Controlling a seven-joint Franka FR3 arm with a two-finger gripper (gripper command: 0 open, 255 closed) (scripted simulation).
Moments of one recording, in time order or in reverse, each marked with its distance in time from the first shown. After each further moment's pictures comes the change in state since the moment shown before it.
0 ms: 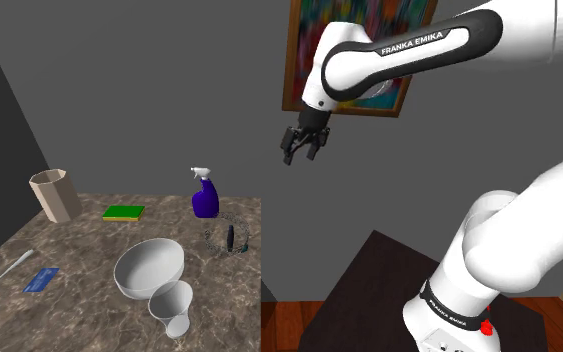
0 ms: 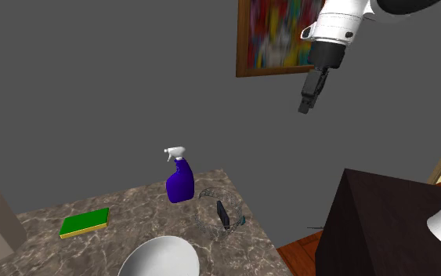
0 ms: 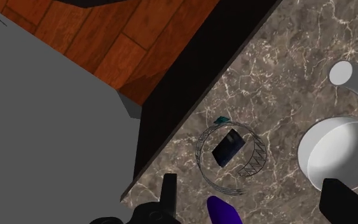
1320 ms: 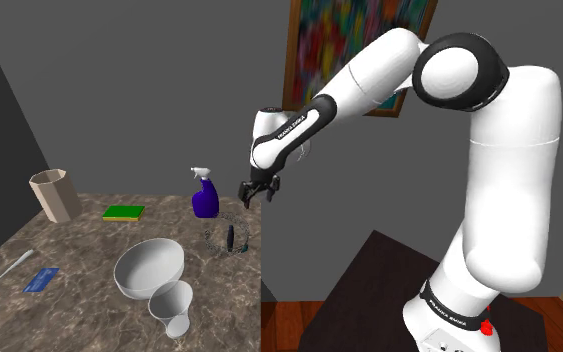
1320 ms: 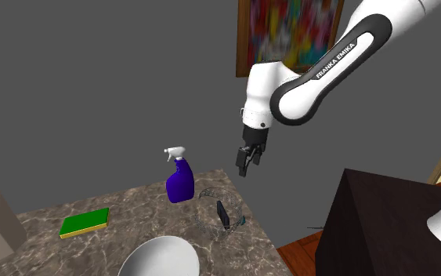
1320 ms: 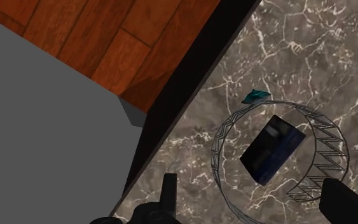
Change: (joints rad) arm 0.021 0.758 0.020 0.308 -0.068 0.369 0.115
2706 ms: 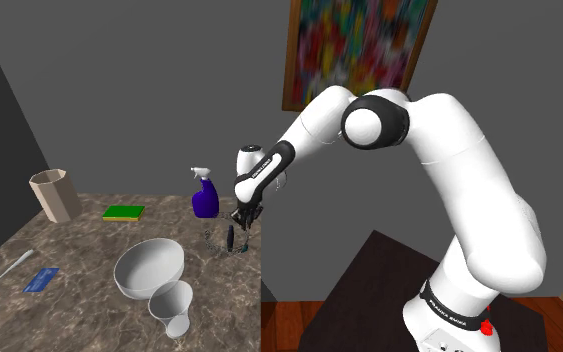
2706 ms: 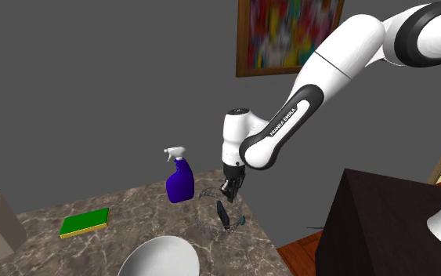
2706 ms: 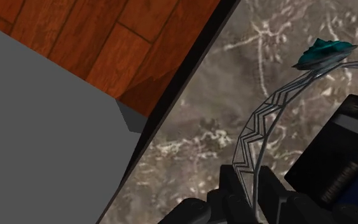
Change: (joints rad) arm 0.022 0.450 -0.024 0.340 -0.024 0.070 0.041
